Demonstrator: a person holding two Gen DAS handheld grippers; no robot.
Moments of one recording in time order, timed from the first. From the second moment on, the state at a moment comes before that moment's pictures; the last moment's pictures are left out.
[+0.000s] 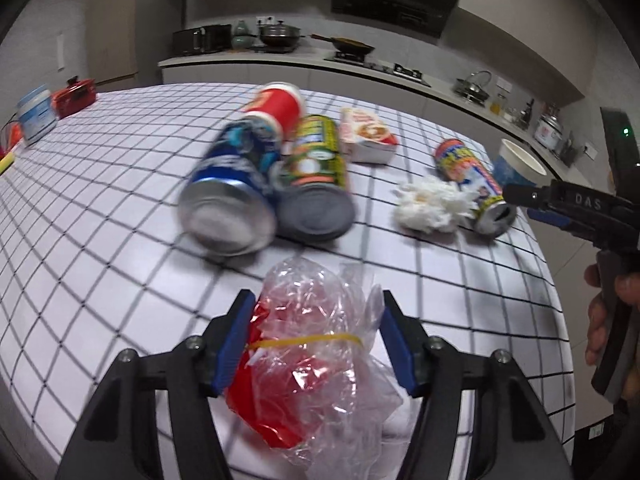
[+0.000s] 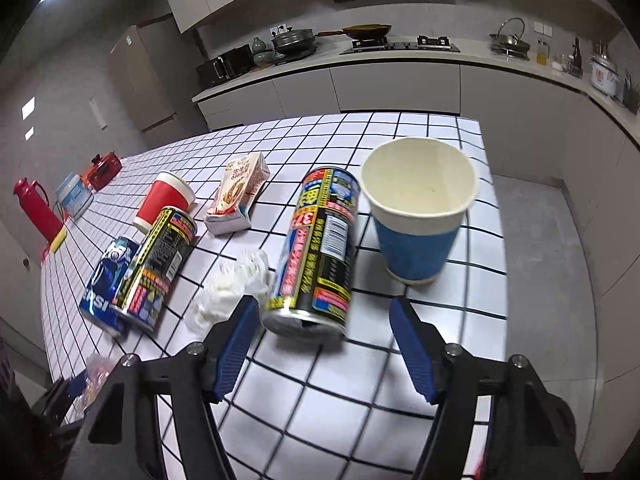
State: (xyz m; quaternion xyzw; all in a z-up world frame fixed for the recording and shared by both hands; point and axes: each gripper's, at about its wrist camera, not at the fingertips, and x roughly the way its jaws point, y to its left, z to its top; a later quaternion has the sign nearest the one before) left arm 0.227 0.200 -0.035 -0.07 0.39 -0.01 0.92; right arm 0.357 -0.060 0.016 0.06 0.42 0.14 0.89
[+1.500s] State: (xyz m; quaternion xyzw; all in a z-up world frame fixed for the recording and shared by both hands) left arm 0.222 0.236 -0.037 -0.09 0.40 -0.02 0.91; right arm 0.338 -0.040 0.007 0.07 0.49 0.15 0.86
